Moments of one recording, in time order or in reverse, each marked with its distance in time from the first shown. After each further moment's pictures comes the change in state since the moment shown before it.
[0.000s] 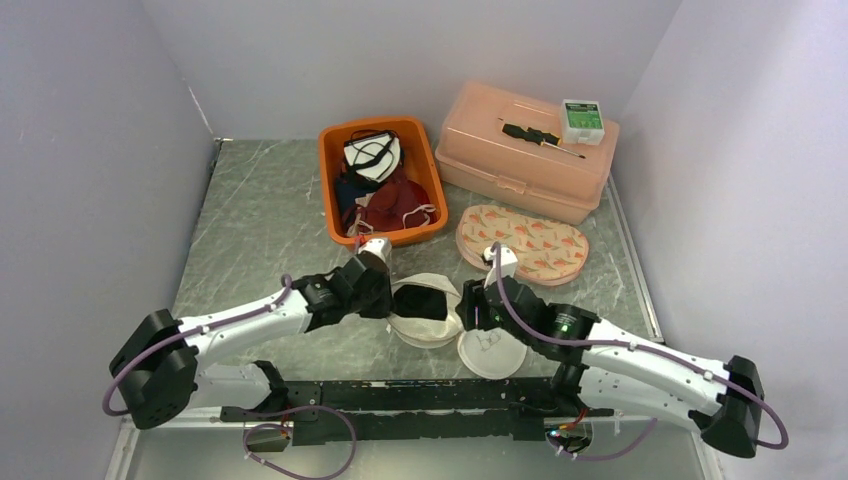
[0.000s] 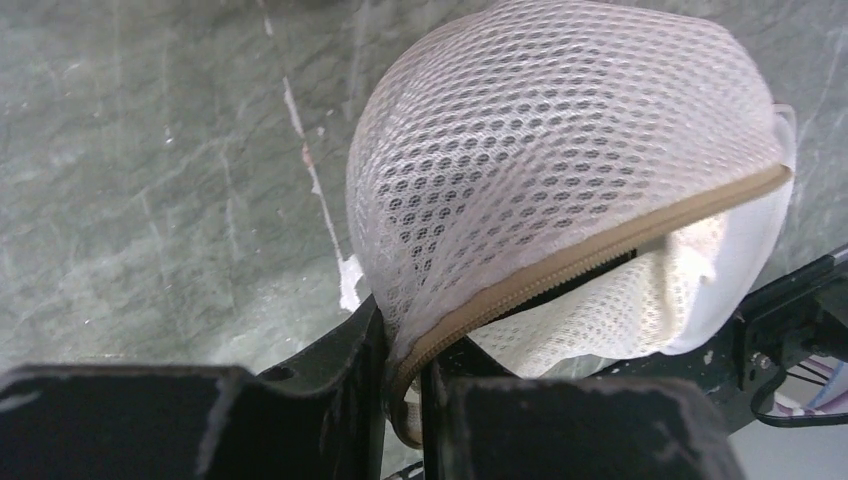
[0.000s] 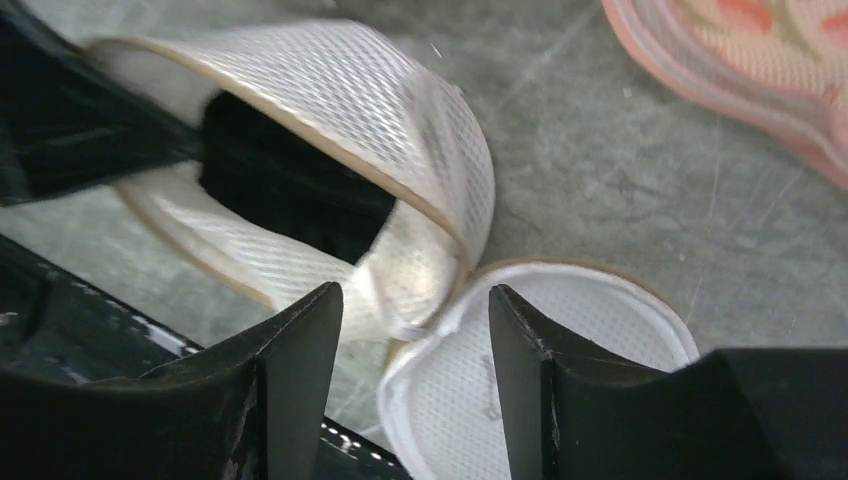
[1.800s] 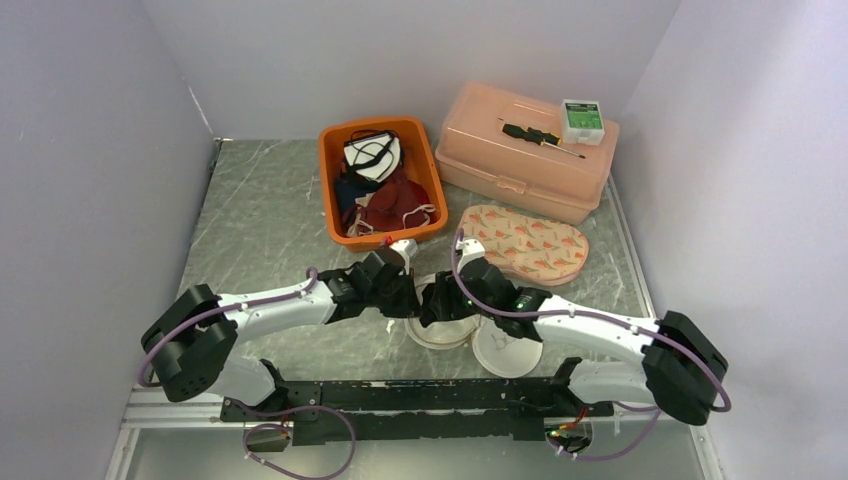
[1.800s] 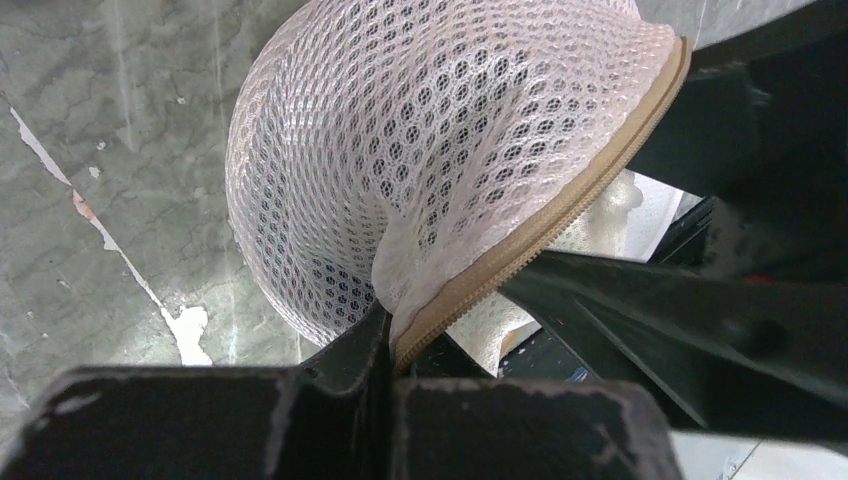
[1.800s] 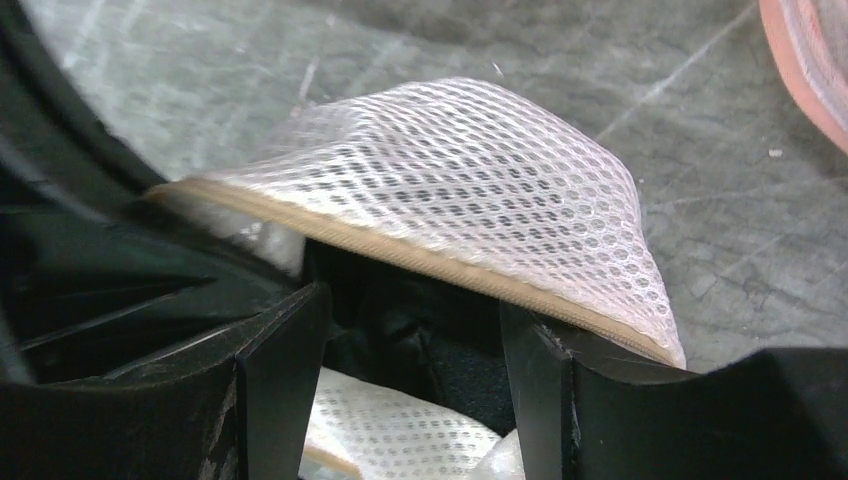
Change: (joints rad) left arm -0.019 0.195 0.071 0.181 0.229 -0.035; right arm -0.133 0.338 0.003 0.368 -0.244 -0.072
